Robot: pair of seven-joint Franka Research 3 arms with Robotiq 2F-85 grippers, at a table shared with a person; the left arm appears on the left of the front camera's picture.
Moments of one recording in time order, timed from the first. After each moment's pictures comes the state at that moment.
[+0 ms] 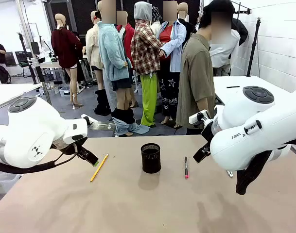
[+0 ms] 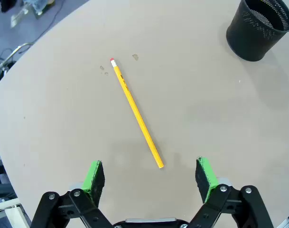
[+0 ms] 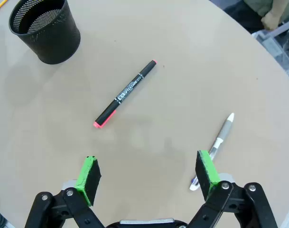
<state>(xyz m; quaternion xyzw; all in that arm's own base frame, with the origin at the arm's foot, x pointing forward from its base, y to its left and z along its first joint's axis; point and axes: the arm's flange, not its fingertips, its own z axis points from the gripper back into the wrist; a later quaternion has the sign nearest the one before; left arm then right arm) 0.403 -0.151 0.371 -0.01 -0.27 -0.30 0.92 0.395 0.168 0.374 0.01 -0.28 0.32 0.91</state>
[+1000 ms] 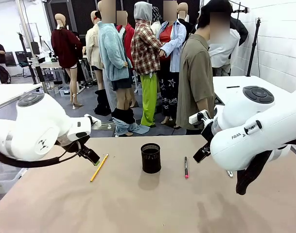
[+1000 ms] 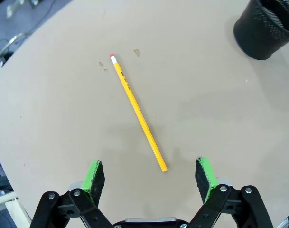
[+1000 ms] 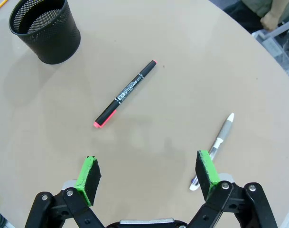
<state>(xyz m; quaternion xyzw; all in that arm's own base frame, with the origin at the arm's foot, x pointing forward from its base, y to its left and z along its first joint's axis) 0.434 -0.159 0.369 0.00 -0.22 -0.30 0.93 0.395 0.168 0.374 0.01 -0.28 0.32 0.91</state>
